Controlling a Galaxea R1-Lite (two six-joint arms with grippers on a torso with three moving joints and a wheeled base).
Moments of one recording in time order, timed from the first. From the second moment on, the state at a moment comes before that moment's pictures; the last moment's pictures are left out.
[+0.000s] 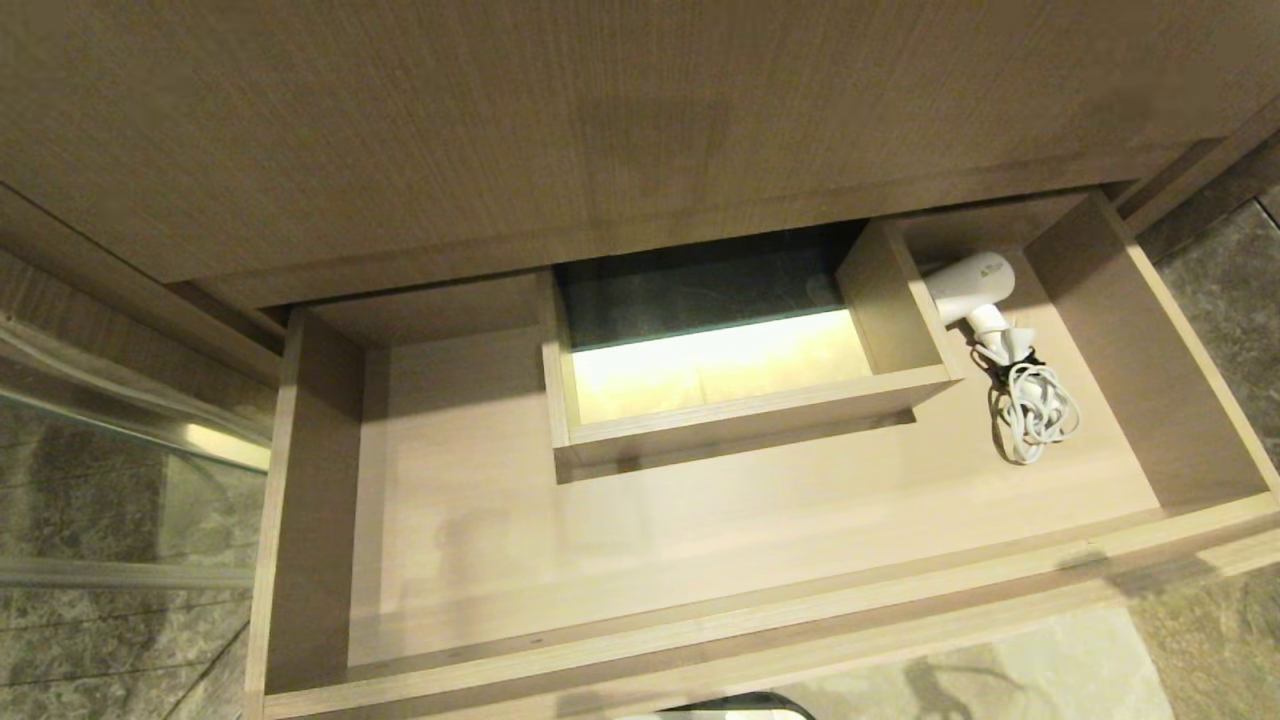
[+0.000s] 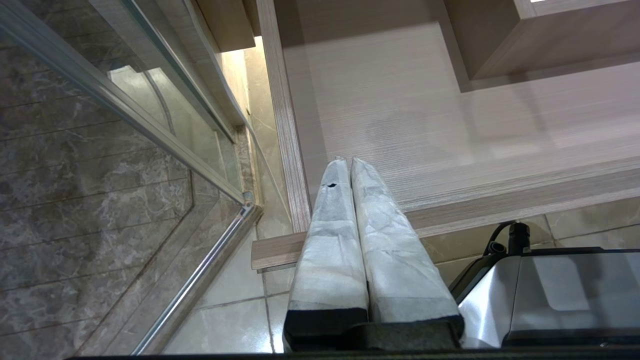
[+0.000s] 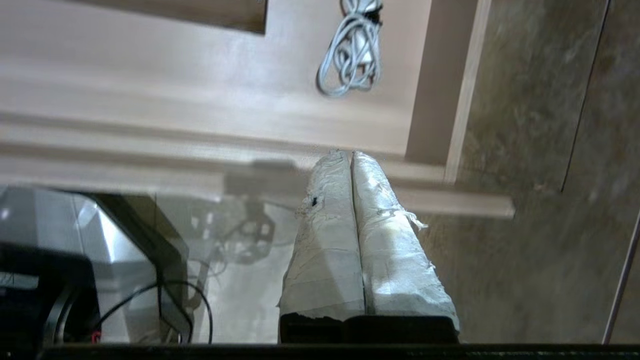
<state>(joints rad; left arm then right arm) 0.00 0.00 0.00 0.00 0.00 0.00 -0.25 0.80 -1.05 0.60 0.18 -0.46</state>
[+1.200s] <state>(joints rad) 0.00 0.00 0.00 0.00 0.00 0.00 -0.23 1.12 -0.79 0.91 -0.07 -0.46</state>
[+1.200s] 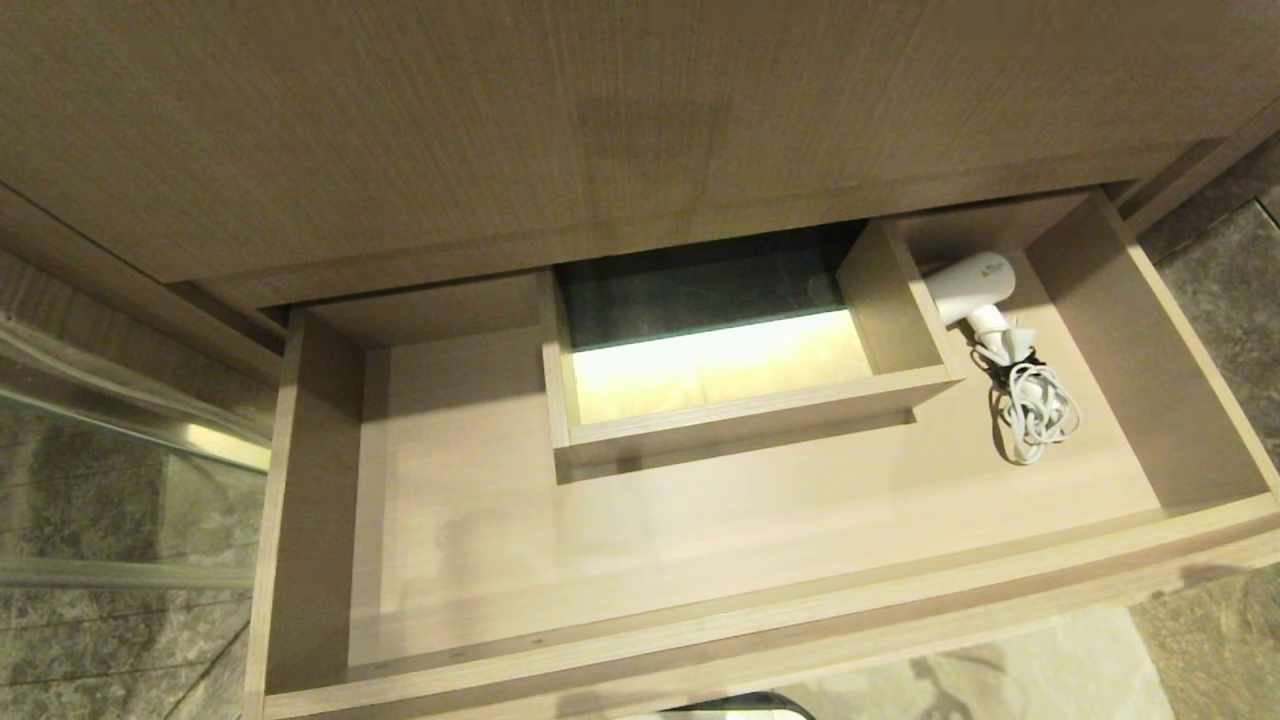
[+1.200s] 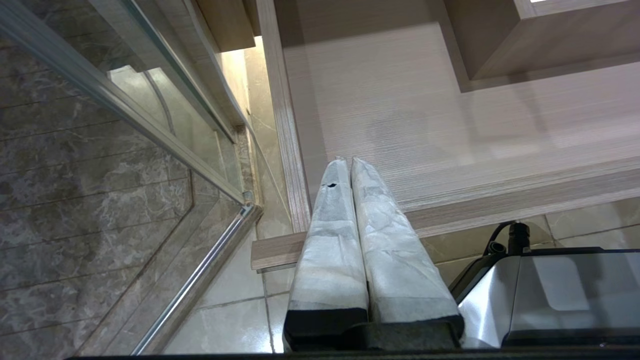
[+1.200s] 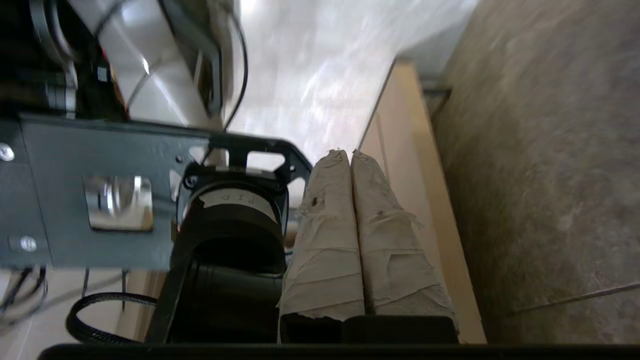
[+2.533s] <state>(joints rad) 0.00 0.00 0.00 0.00 0.00 0.00 -0.17 1.35 -0.89 0.01 0.23 -0.29</state>
